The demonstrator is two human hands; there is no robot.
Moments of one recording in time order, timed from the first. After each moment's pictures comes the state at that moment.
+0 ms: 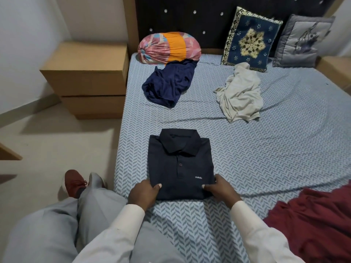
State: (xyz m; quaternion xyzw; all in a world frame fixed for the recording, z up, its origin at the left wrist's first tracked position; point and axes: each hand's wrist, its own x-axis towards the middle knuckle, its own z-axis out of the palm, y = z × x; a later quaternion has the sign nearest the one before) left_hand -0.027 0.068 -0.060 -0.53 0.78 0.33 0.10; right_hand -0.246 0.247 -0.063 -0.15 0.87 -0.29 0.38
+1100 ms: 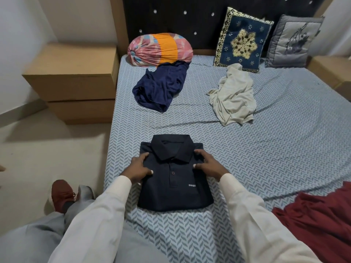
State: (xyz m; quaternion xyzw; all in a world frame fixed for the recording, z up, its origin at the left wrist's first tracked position) left_hand -0.093 -0.022 -0.042 -0.41 0.76 0.50 0.06; right_hand -0.326 0.181 -0.055 -0.26 0.82 -0.35 0.38
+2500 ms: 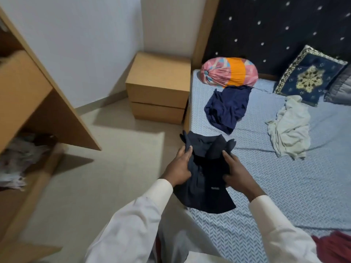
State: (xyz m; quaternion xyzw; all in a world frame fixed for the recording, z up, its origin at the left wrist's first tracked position) left_hand 0.105 -0.131 0.182 -0.33 0.82 0.47 -0.01; right_hand -0.075 0.014 0.217 -0.43 0.84 -0.18 0.29
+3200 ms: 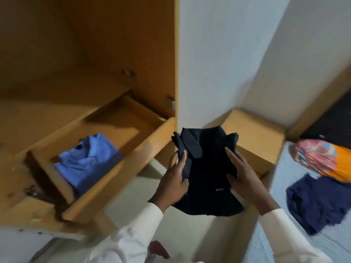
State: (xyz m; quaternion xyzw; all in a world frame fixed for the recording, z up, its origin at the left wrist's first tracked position) left_hand 0.339 -0.243 0.455 -0.56 0.69 0.40 -0.24; right_hand 0.090 -0.244 0.471 -0.70 0.61 -0.24 0.28
